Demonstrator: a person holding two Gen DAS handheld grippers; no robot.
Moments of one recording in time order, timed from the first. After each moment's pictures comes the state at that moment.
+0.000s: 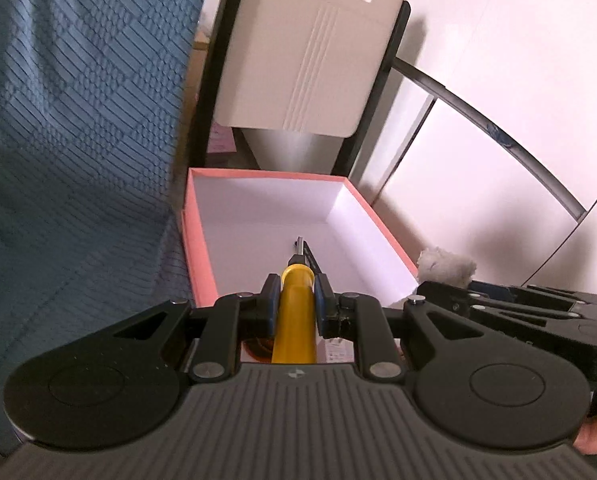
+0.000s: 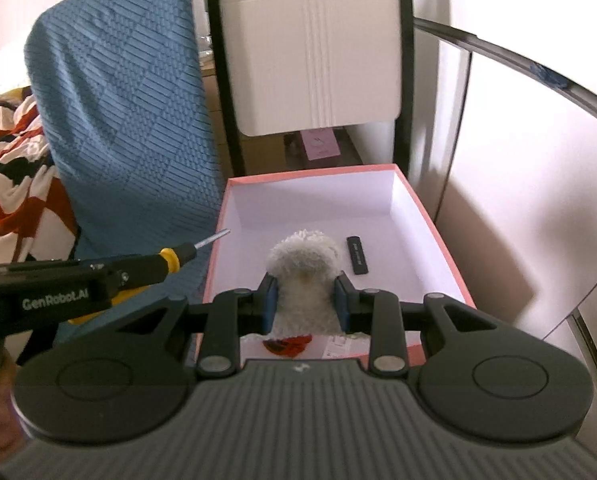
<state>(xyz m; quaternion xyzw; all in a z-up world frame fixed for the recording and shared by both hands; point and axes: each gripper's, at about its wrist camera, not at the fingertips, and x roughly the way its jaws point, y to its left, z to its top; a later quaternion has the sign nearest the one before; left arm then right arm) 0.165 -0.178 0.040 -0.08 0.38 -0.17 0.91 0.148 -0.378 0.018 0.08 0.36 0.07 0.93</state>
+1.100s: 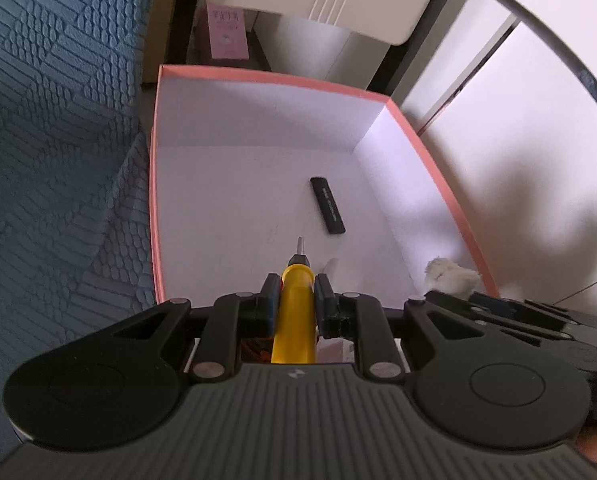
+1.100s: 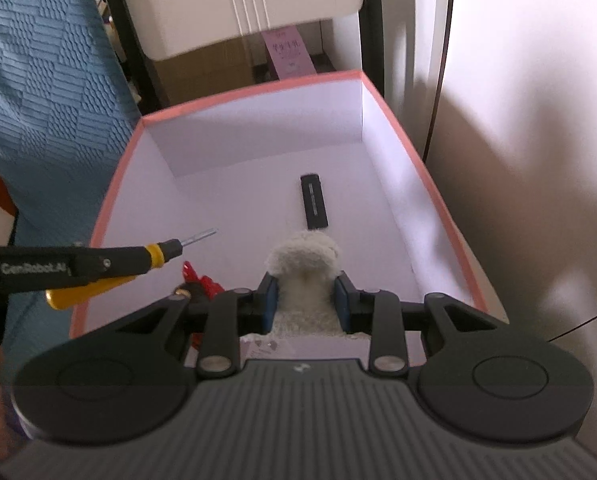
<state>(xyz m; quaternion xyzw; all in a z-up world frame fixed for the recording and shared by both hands) 0.293 -0.226 -0.068 -0.09 0.51 -0.15 0.84 0.248 -0.426 -0.096 0.11 0.46 0.07 0.88</state>
